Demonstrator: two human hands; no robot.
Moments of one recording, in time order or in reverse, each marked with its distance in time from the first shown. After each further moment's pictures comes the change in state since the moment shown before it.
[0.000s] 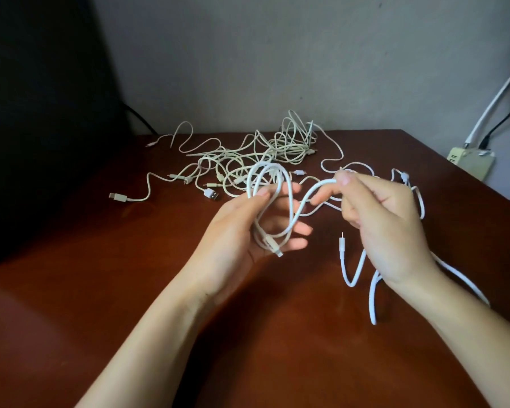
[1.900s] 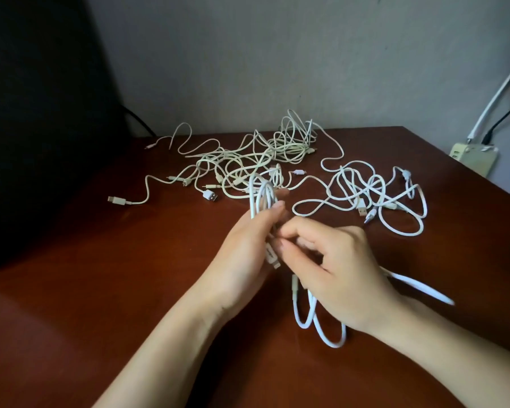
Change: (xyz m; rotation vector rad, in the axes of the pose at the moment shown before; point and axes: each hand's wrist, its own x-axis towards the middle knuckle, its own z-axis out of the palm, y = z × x) left_hand -0.001 -0.008 0.013 0.037 0.114 -0.072; right_hand -0.029 0.011 0.021 -0.264 -0.251 -0.242
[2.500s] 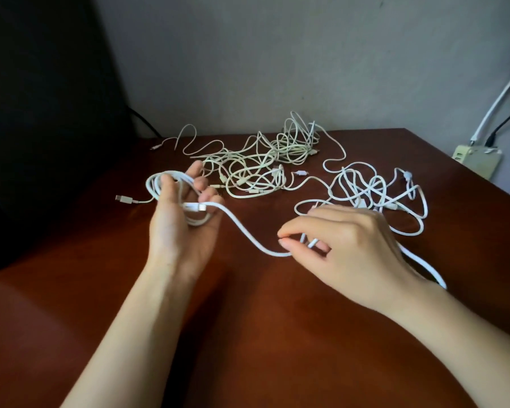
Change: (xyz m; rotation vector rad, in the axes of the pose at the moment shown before) left_hand 0.017 0.021 -0.051 -0.746 0.353 0.196; right_hand 0.009 0.009 -0.017 -0.451 0.033 -0.264
